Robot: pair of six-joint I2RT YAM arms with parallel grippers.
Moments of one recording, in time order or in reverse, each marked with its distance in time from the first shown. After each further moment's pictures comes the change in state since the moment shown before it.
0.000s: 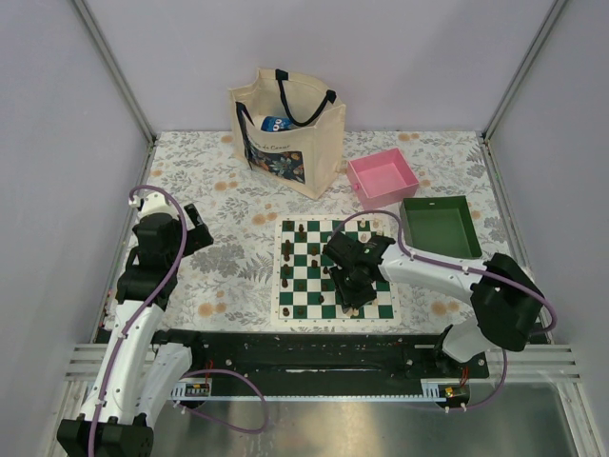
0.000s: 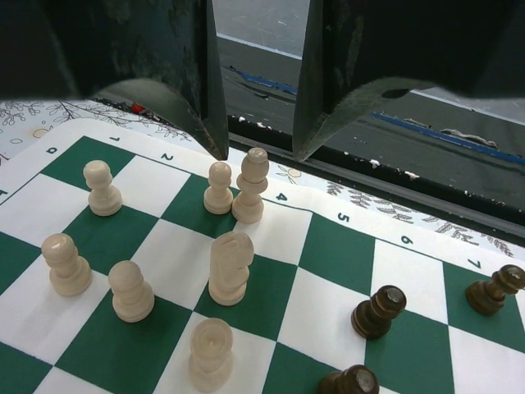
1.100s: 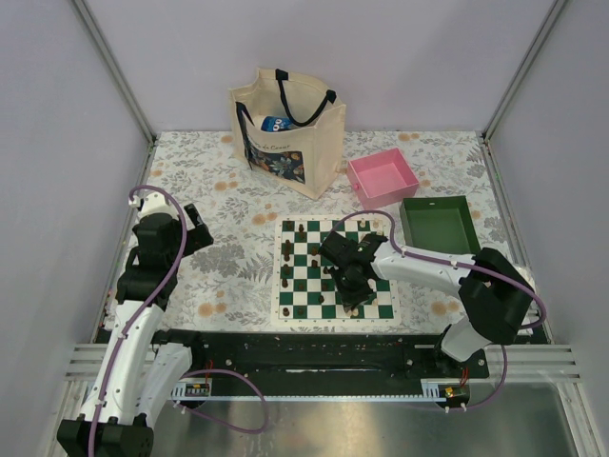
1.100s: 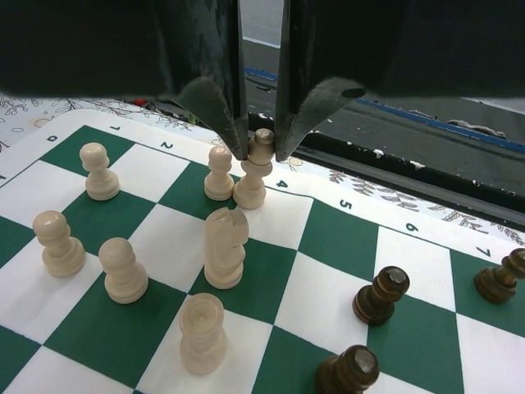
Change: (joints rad) left arm 0.000 -0.001 0.000 0.000 0.000 0.000; right arm 0.002 0.068 0.025 0.002 0.002 -0.019
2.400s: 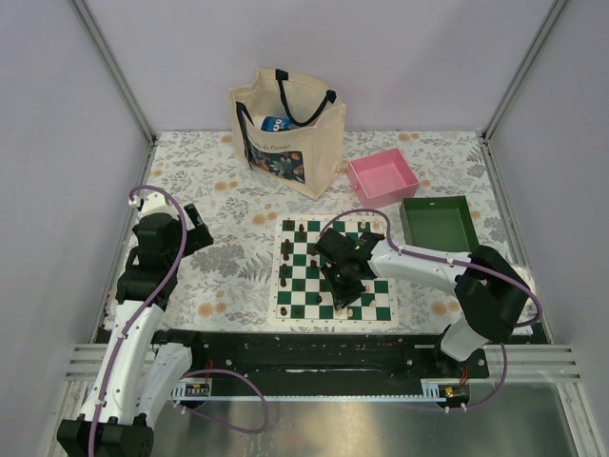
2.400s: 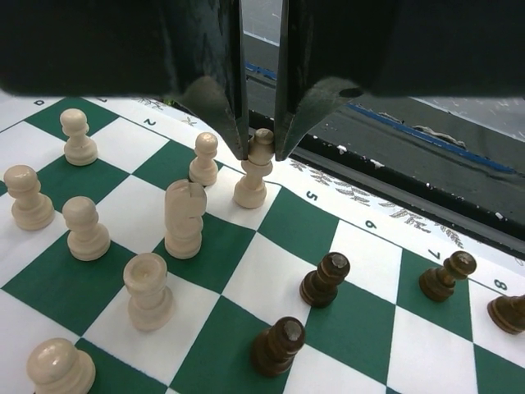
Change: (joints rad) left arm 0.000 0.000 0.000 0.000 0.001 0.000; right arm 0.000 0.032 0.027 0.063 -0.072 -0.029
